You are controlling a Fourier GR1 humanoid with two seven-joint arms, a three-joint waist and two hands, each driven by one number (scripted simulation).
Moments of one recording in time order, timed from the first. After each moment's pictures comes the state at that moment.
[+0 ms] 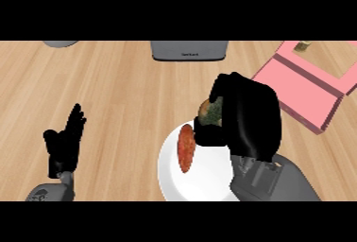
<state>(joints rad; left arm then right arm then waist) -0.08 0.19 0.00 -1.30 0.05 0.24 0.00 -0.59 -0.04 0.43 -1.83 1.12 0.29 1.04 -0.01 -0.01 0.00</state>
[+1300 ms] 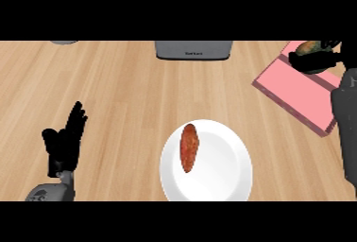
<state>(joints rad) -0.07 0.18 0.01 -1.35 0.03 0.22 0.04 -0.72 -0.36 -0.18 -1.33 1.02 0.09 0.52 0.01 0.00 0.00</state>
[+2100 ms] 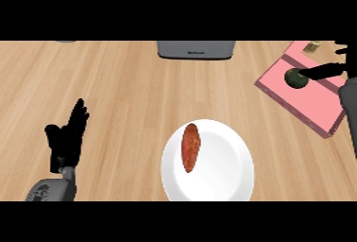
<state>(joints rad) -0.11 0.17 0.03 -1.31 0.02 0.20 0.03 -0.83 -0.44 -0.42 -0.66 0.85 -0.21 0.11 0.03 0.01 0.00</state>
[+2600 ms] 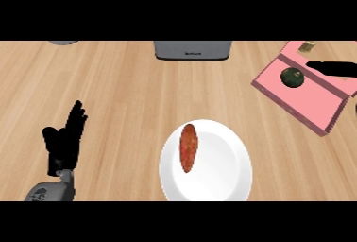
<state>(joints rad) -0.08 0.17 0.03 -1.34 0.02 0.21 0.04 -0.82 -0.44 -0.64 -0.65 0.52 -0.16 -0.20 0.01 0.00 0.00</state>
